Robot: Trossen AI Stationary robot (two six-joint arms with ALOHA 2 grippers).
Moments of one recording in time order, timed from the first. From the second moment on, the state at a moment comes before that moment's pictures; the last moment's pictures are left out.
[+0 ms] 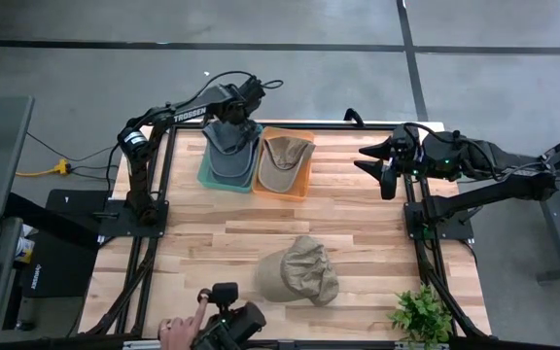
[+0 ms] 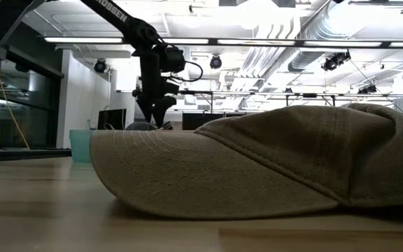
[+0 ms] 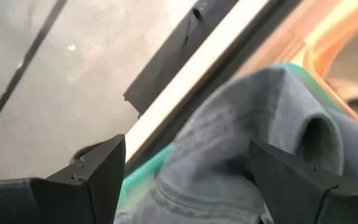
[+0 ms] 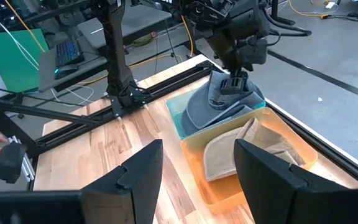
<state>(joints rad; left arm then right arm) 0.71 1.91 1.60 -0.85 -0.34 0.07 0.03 0.87 1.18 -0.66 0.32 0.41</state>
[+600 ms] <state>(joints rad) 0.71 1.91 1.71 -1.02 -0.22 -0.72 0.03 0.87 1.18 -0.65 0.38 0.42</state>
